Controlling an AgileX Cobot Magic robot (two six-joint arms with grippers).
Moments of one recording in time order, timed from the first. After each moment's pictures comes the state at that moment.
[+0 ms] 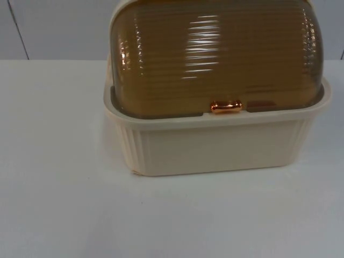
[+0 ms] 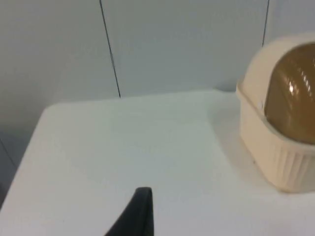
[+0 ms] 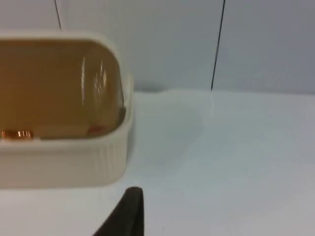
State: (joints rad) right arm 0.01 0.00 -0.72 0.03 1.11 -0.07; left arm 0.00 0.00 -0.76 -0.08 1.14 0.09
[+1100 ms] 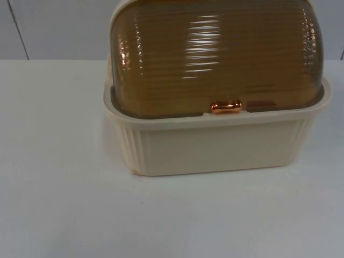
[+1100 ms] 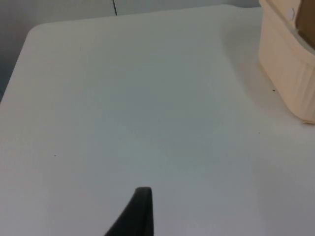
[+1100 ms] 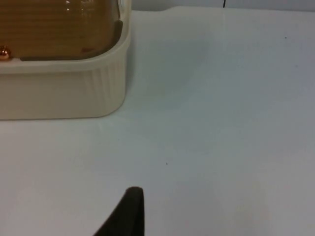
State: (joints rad) right arm 0.01 0.00 -0.54 0.03 1.13 -0.07; left arm 0.00 0.00 -0.50 -0.05 1.09 0.09
